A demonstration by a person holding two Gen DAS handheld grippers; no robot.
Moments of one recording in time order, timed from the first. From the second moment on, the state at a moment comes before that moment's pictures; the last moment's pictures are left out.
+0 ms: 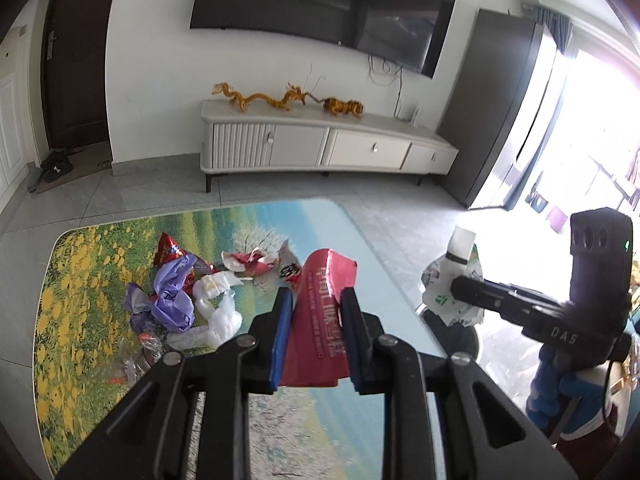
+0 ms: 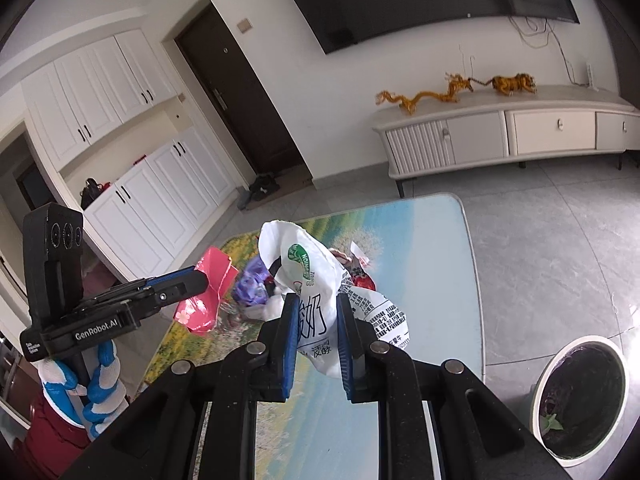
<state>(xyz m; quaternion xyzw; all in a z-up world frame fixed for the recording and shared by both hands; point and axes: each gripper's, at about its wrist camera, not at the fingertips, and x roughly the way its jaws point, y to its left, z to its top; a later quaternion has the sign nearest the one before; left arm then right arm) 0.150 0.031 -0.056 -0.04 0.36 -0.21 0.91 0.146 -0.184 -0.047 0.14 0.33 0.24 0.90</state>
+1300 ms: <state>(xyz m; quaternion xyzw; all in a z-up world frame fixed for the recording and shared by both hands) 0.193 -0.328 -0.107 -0.02 0.43 -0.42 0.80 0.088 -0.482 -0.135 0.30 0.32 -0.07 0.89</state>
